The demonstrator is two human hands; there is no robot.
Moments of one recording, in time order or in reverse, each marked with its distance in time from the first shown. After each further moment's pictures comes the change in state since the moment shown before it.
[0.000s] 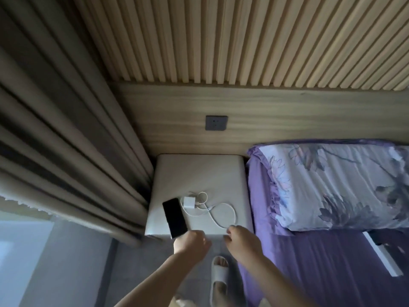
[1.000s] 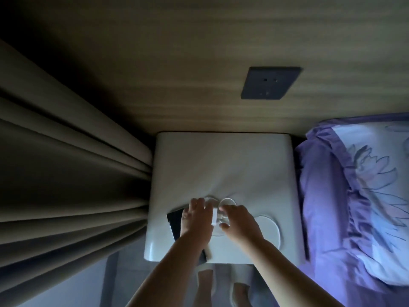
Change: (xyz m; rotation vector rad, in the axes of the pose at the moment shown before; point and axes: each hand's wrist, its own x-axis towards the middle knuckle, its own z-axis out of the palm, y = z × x) left_hand 0.263 -0.073 0.021 0.228 -0.010 0.054; right_hand 0.257 -0.043 0.107 0.076 -0.199 -0.132
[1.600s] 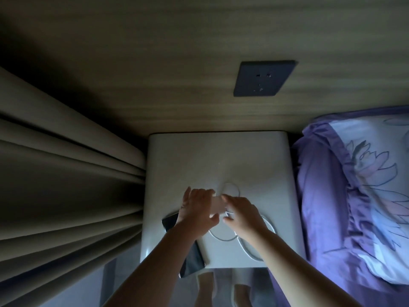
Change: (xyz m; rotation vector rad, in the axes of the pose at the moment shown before) left_hand 0.029 -0.006 -0.016 -0.072 0.094 0.224; right_hand 0.022 0.025 -0.005 0.040 0.040 -0.043
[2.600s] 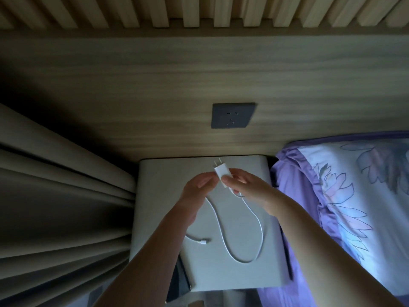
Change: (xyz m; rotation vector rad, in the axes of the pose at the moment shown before) left_hand 0.036 0.054 -0.087 -1.457 0.143 -0.137; right_hand 0.004 -0.009 -0.160 0.785 -0.092 0.009
